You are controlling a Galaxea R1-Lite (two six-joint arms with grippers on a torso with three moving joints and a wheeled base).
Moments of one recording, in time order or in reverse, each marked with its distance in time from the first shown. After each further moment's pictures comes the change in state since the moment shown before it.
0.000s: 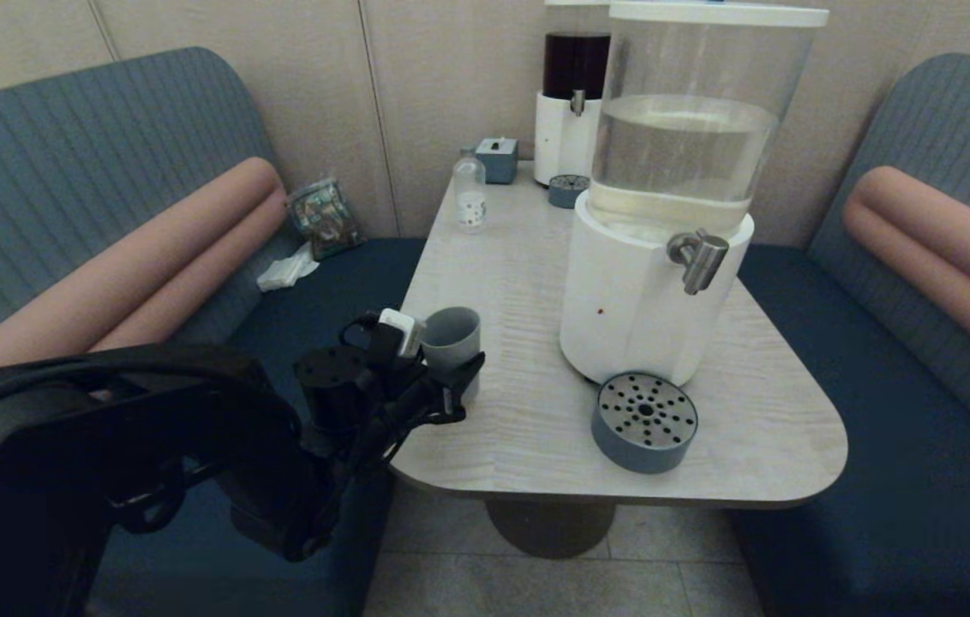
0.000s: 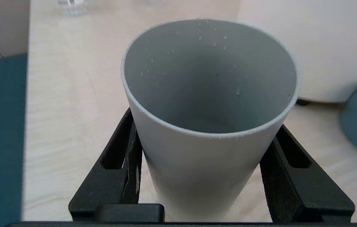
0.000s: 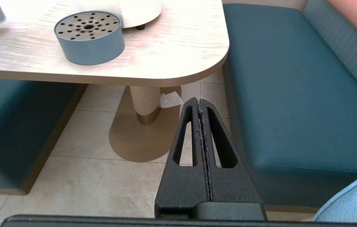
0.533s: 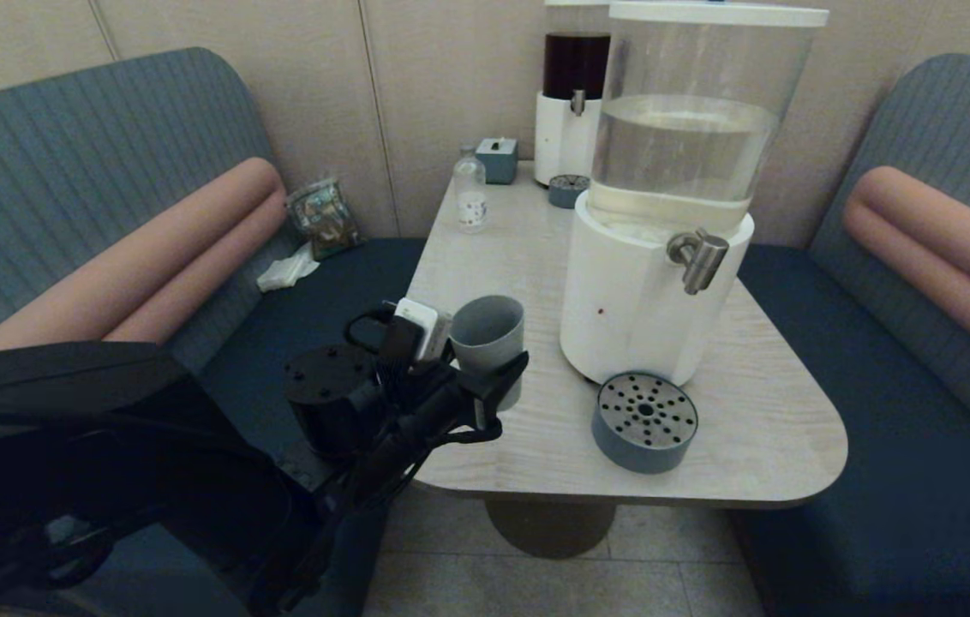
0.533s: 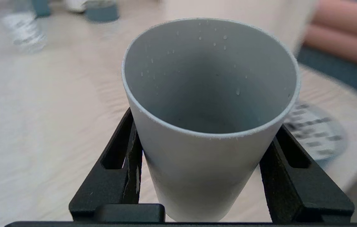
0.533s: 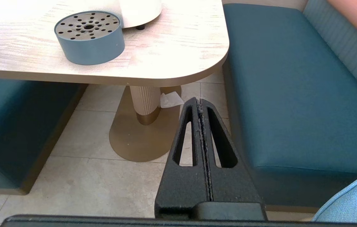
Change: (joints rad) left arm -0.175 -0.192 0.134 0.000 0.052 -0.002; right arm 0.000 0.000 0.000 0.001 0.000 0.000
